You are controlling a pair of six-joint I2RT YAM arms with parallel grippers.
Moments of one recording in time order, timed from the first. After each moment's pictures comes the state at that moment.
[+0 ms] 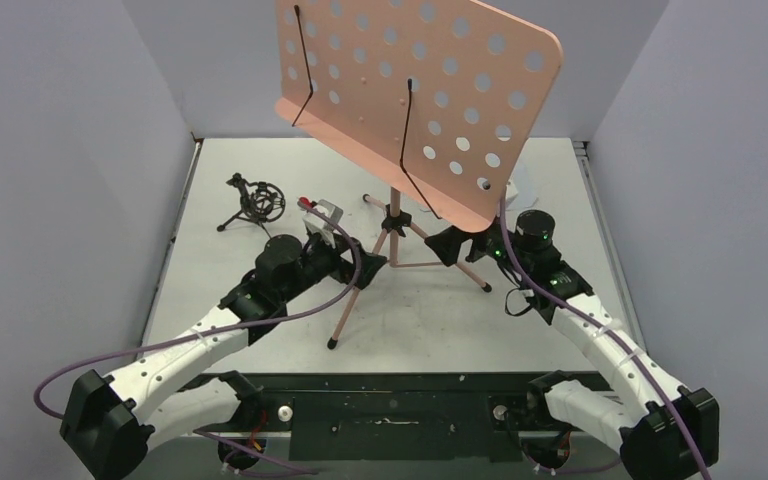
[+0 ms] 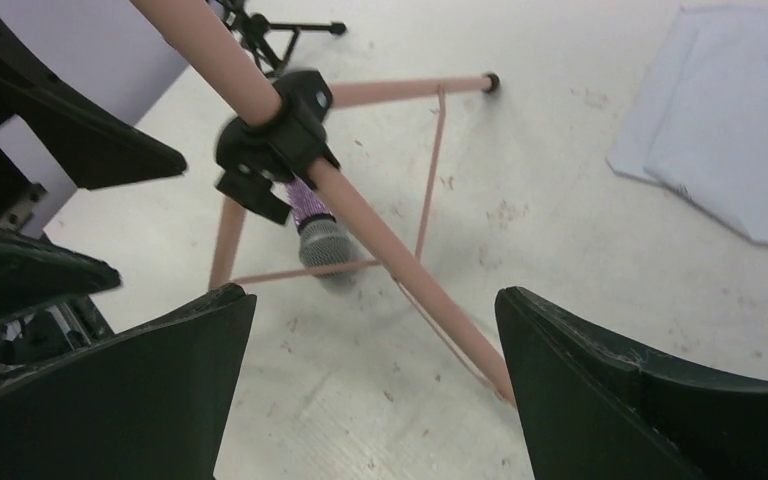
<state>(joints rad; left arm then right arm) -0.74 1.01 0.67 0.19 0.05 -0.34 0.39 1.02 0.77 0.04 -0.42 0.28</state>
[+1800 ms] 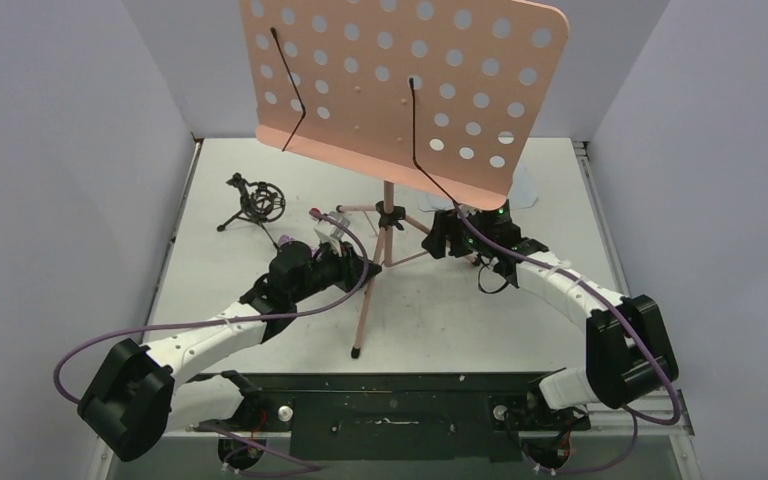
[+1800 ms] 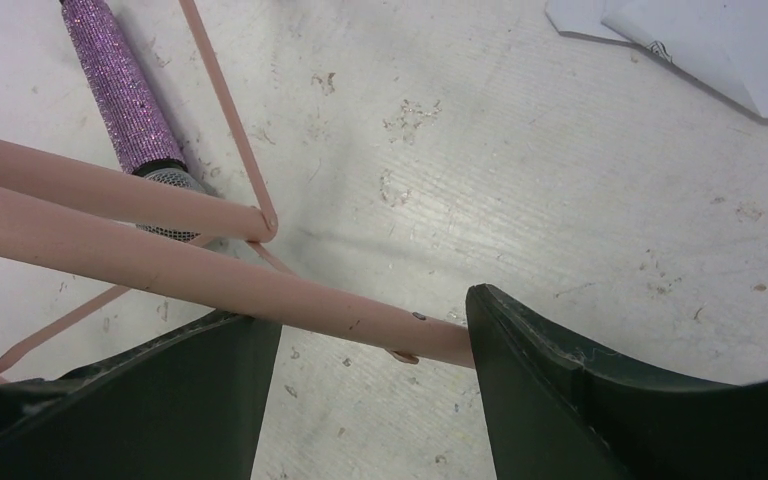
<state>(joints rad) -0.65 1.15 0.53 0.41 0.28 -0.47 0.39 1.40 0.82 0.01 -0.29 0.24</state>
